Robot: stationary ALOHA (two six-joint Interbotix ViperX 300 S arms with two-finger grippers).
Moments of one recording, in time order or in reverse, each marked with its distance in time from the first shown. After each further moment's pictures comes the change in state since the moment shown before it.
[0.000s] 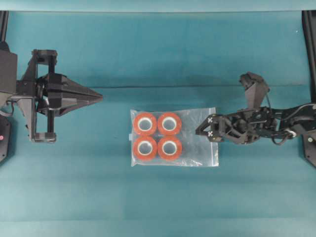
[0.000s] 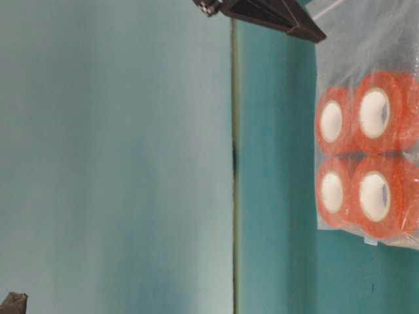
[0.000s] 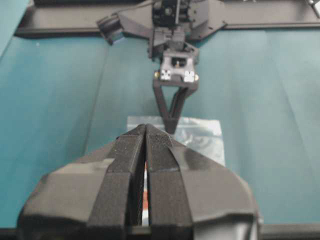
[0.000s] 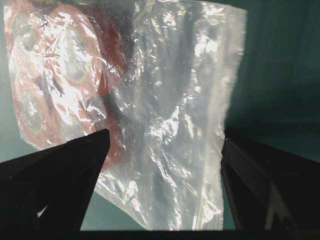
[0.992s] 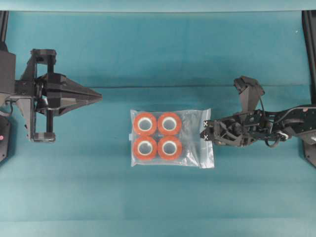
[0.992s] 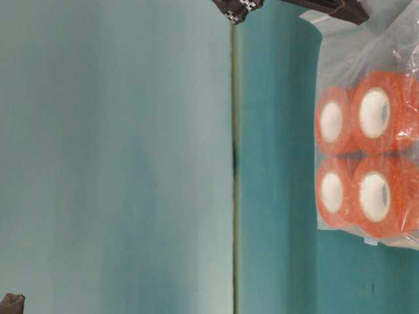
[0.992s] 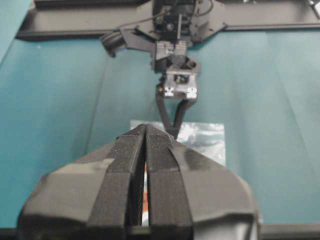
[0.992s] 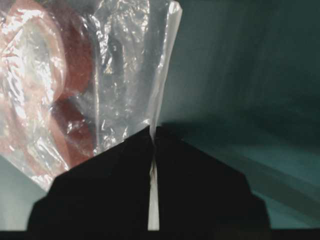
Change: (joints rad) left arm 0.002 -0.005 0.000 -0.002 0.000 0.005; right arm 0.005 0.058 -0.014 -0.002 0.015 -0.011
